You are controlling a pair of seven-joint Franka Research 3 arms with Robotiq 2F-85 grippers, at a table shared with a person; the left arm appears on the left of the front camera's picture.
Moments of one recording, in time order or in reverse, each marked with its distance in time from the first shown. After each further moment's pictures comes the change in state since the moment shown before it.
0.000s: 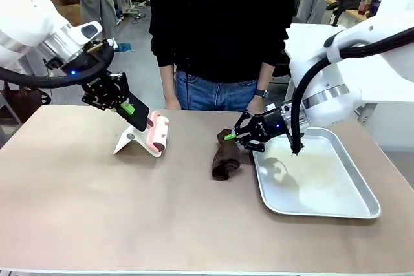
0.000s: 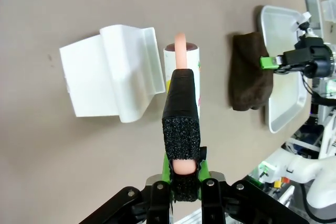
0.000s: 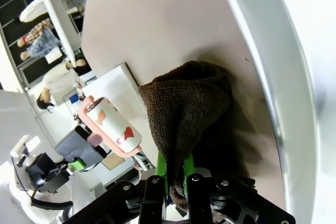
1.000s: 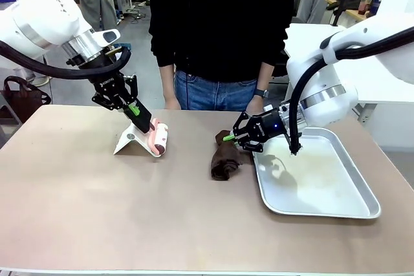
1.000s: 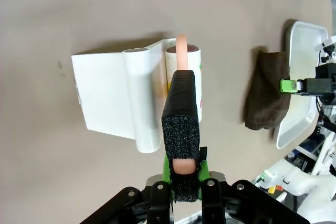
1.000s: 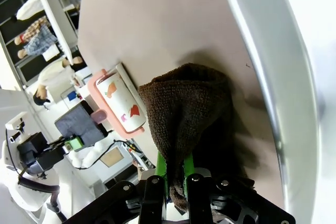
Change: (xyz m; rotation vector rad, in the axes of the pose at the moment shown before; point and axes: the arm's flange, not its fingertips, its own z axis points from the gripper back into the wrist) left arm 0.049 0.010 -0.027 0.063 0.090 0.123; right arm 0.006 -0.001 -0.005 -0.006 0.021 -0.003
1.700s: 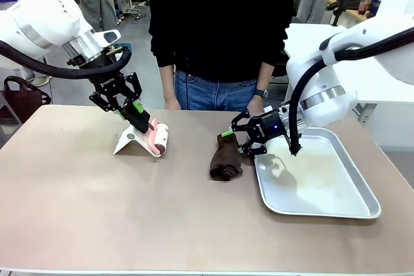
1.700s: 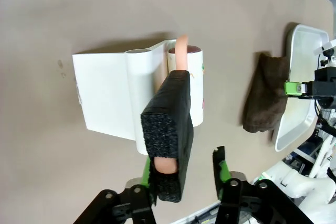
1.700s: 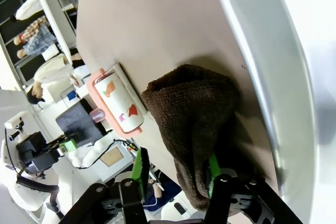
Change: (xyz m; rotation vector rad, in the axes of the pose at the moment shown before) left arm 0.002 0.001 -0.001 0.000 0.001 0.021; right arm 0.002 -0.003 -0.002 -0.003 0.006 -0.005
